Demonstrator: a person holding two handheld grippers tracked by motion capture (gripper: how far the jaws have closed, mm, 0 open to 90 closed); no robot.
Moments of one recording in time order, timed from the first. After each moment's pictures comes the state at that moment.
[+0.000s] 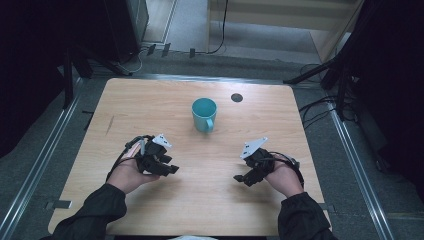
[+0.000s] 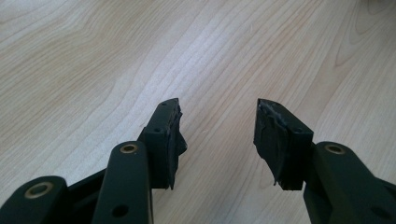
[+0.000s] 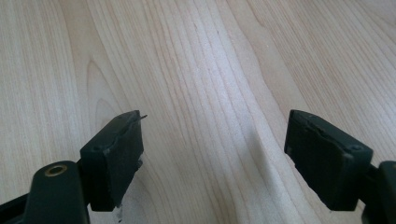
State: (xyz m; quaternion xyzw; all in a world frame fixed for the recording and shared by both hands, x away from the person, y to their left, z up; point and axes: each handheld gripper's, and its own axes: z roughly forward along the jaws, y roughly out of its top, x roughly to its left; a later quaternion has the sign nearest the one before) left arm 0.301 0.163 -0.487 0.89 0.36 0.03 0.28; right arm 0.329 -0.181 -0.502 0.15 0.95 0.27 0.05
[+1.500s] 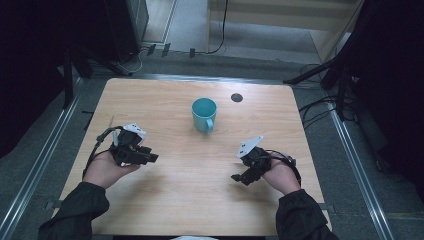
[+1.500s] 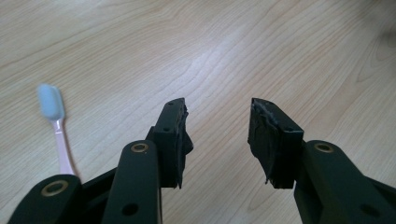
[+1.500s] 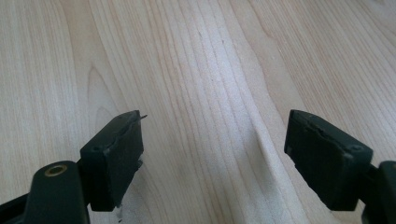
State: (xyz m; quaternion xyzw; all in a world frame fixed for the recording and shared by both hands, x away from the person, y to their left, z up) left arm 0.304 0.222 -0.460 0.85 0.44 0.04 0.30; right arm 0.333 -0.172 -0.502 0.14 0.95 0.27 0.05
